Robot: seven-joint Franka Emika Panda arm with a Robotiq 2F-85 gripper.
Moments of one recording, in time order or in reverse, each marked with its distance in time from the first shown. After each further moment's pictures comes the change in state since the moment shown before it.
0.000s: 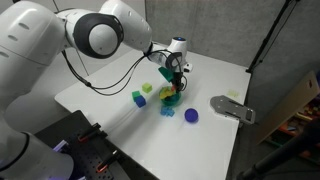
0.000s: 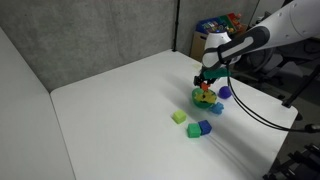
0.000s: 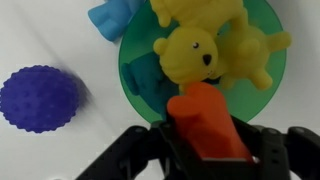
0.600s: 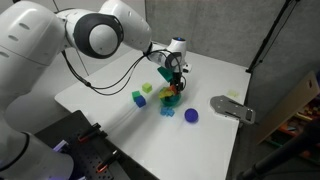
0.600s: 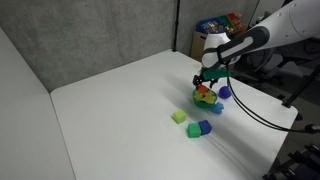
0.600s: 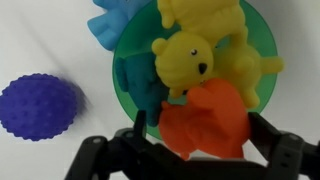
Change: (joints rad) arm 0.000 0.000 0.007 0.000 0.000 -0.027 -0.004
